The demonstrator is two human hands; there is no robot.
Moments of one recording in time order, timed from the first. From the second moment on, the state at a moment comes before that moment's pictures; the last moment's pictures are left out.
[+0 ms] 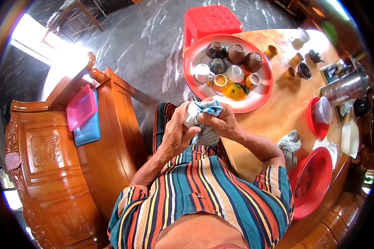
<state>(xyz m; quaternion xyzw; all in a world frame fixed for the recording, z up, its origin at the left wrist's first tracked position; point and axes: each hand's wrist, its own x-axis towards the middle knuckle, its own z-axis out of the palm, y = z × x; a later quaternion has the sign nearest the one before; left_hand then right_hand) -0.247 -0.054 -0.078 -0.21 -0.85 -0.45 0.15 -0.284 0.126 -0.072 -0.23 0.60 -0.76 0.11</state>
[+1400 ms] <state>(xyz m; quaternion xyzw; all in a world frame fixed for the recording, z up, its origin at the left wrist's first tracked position) -0.257 -0.059 -0.093 -0.29 -0.85 -0.35 0.27 -0.283 0.119 -0.098 -0.20 0.57 -0.74 0.31</state>
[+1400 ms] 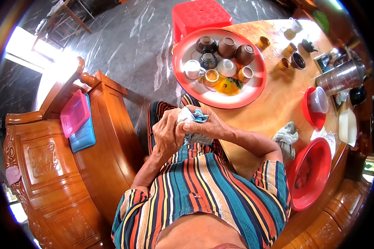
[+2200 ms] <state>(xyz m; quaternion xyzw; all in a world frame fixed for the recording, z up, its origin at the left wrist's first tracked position) -0.268 -0.075 -0.096 0.06 -0.57 -0.80 -0.16 -0.294 0.121 -0.094 -0.42 0.85 -0.30 0.07</state>
